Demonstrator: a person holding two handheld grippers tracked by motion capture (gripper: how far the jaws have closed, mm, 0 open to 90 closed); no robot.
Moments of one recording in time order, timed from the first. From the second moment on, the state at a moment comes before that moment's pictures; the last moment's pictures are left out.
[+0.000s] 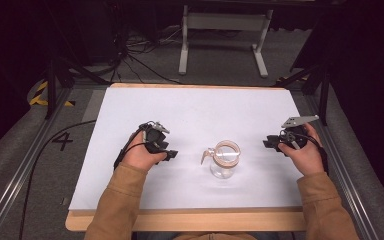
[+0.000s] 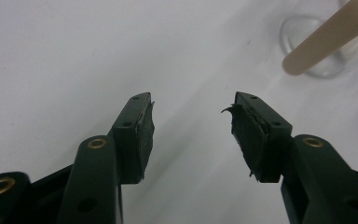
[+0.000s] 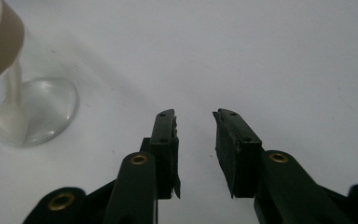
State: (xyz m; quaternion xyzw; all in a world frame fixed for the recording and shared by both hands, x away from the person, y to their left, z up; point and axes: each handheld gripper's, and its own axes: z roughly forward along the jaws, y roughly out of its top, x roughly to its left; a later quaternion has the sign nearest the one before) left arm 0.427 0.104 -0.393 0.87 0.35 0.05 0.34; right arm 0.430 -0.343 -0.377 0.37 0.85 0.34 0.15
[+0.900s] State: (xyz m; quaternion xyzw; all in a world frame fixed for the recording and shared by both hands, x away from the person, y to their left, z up) left arm 0.402 0.034 -0.371 0.91 0.26 0.01 0.34; right arm 0.413 -0.339 -0.383 0.38 0.85 0.35 0.12
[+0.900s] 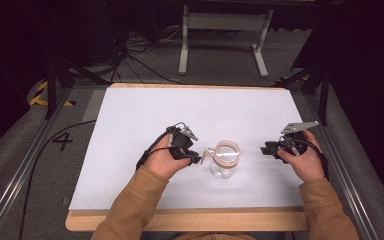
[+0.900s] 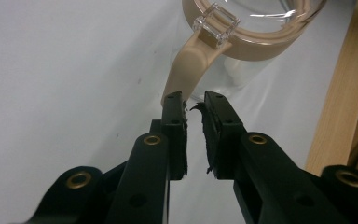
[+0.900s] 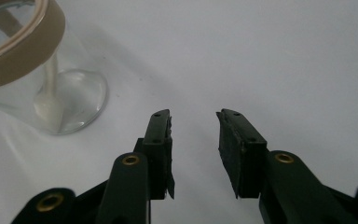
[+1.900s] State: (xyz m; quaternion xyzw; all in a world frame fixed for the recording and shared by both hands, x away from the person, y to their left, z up) left arm 0.415 0.015 -0.397 0.91 0.29 0.03 0.31; right arm 0.407 -0.323 -0.395 0.37 0.86 0.33 0.11
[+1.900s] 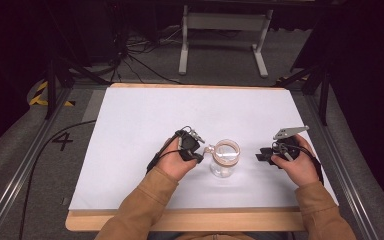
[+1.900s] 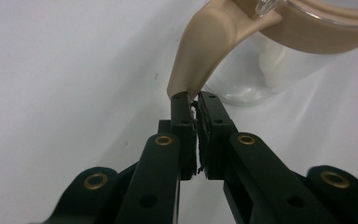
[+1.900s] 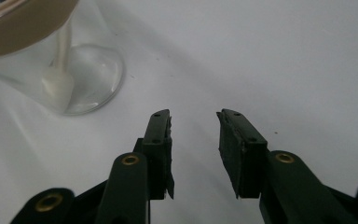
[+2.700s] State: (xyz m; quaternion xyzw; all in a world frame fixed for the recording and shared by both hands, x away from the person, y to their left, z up) left arm 0.441 0.005 -0.399 0.90 0.27 0.06 0.34; right arm 0.376 -0.339 -0.400 0.39 0.86 0.32 0.12
